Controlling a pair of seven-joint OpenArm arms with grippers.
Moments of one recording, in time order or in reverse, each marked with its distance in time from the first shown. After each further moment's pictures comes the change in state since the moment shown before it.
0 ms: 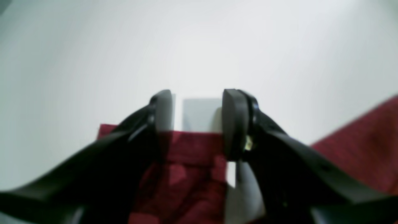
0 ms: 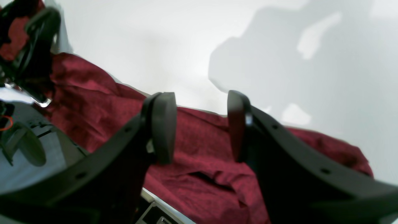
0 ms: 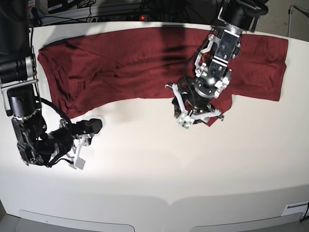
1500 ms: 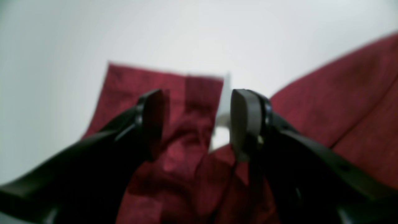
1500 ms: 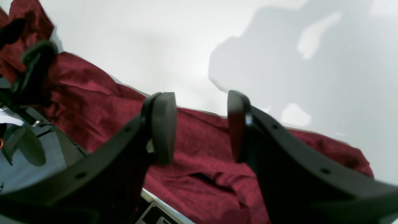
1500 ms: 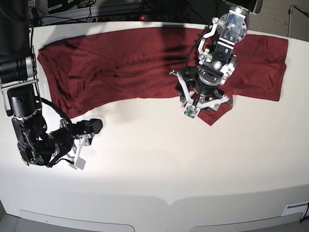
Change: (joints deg) left arm 8.3 -1.0 -0.1 17.1 -1.3 4.7 10.7; right arm 0.0 -0.1 0.0 0.0 0.1 0.0 0.0
